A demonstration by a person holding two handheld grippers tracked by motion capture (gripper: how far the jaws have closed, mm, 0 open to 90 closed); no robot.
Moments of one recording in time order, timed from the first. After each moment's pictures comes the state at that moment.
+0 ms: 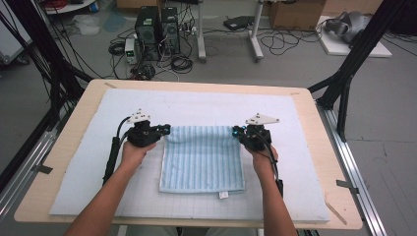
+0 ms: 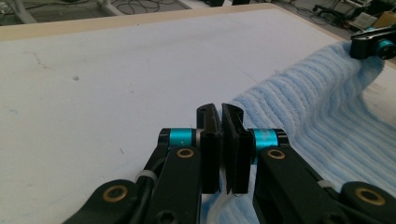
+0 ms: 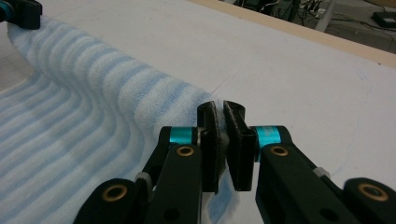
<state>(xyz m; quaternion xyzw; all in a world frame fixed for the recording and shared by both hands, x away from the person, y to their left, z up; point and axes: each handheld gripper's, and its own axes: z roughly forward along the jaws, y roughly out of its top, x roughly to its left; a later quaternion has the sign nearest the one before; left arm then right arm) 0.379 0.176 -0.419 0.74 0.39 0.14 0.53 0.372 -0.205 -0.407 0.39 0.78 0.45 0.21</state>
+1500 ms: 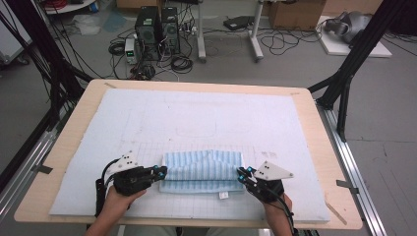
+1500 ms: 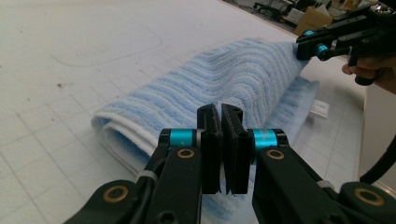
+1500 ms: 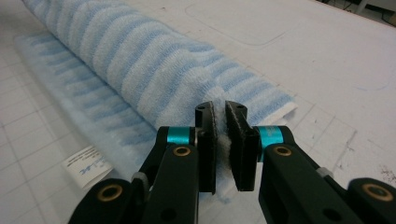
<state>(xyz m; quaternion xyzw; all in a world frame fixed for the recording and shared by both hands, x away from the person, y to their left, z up) 0.255 0.186 -0.436 0.76 0.32 0.08 0.56 0.239 -0.219 -0.429 0.32 0.80 0.45 0.22</state>
